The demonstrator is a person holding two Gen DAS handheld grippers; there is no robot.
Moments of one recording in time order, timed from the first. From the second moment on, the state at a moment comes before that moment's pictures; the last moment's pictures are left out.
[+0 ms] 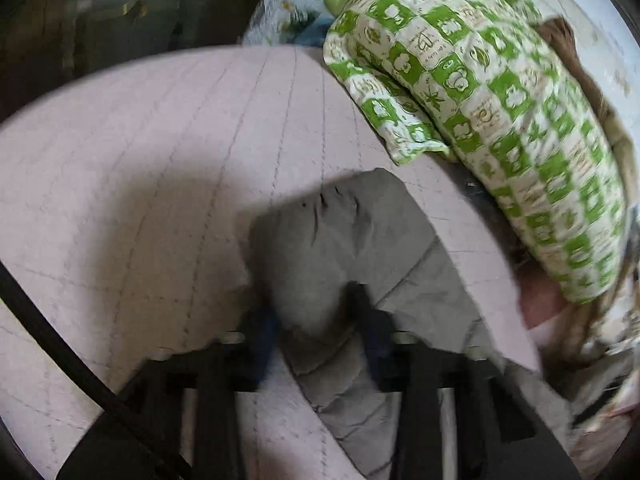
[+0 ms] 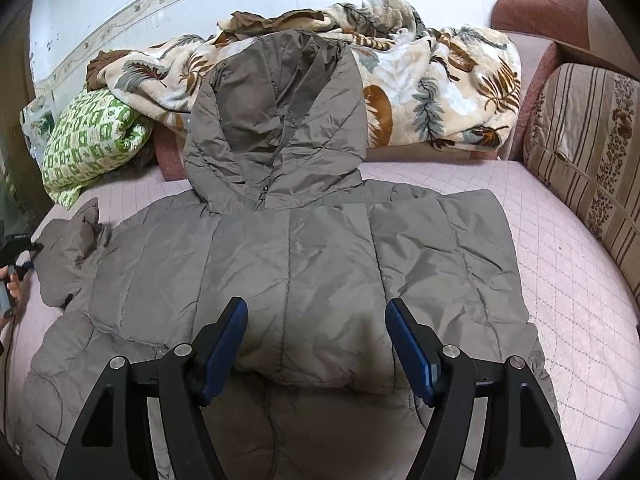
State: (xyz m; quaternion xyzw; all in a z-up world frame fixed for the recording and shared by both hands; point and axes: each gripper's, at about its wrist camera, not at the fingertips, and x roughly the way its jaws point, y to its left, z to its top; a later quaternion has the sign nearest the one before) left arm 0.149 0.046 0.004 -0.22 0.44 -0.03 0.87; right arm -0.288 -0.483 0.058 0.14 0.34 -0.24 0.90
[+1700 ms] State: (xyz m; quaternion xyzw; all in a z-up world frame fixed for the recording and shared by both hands) left arm -0.225 -0.380 0.245 0.08 0.26 -0.34 0.90; right arm -0.425 -0.608 0.121 0.33 0.19 -0.27 0.88
